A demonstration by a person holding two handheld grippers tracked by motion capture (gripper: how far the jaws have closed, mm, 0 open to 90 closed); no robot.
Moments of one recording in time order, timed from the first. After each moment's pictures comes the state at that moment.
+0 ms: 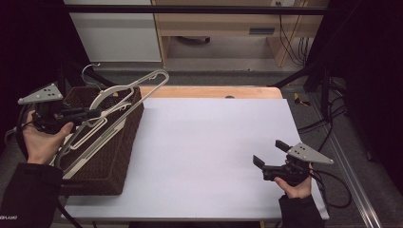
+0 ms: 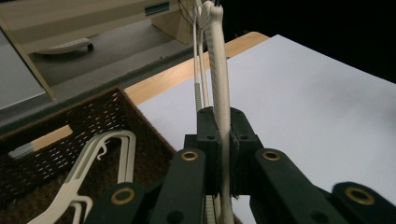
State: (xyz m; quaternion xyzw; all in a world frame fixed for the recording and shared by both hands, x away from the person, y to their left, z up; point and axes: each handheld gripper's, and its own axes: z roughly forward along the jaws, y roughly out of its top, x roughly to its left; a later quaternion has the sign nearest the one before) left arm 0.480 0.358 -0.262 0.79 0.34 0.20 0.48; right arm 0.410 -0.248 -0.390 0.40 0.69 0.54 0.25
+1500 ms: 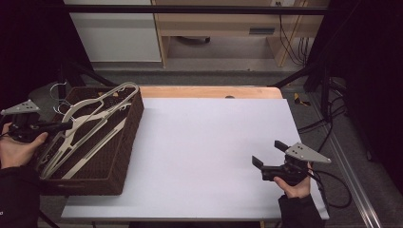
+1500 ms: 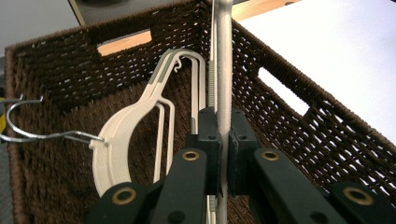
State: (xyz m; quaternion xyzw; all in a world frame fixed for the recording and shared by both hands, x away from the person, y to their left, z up) left arm 0.495 0.456 -0.324 0.78 0.42 0.19 0.41; right arm 0.411 -0.246 -0.392 0.40 0.70 0.53 0.25
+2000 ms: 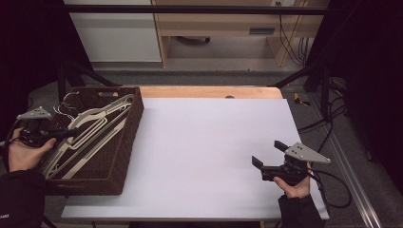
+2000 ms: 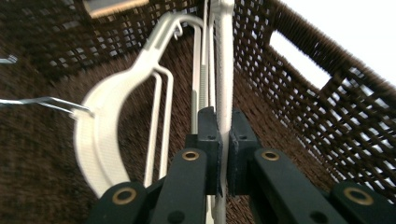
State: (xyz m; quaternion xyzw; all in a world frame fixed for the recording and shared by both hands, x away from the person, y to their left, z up) left arm 0.500 0.444 -0.352 0.80 0.44 0.18 0.37; right arm 0.412 -0.246 -0.393 0.40 0.70 0.53 0.25
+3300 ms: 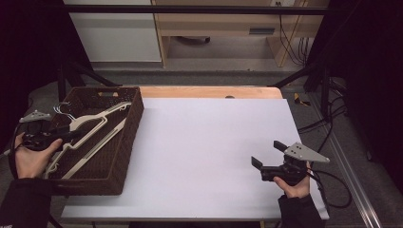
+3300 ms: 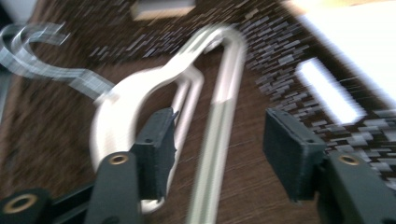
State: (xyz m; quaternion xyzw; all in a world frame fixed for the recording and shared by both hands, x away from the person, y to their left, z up) left arm 0.482 0.428 -0.348 0.73 0.51 0.23 0.40; right arm 0.412 -0.245 -0.393 0.40 0.71 0.53 0.25
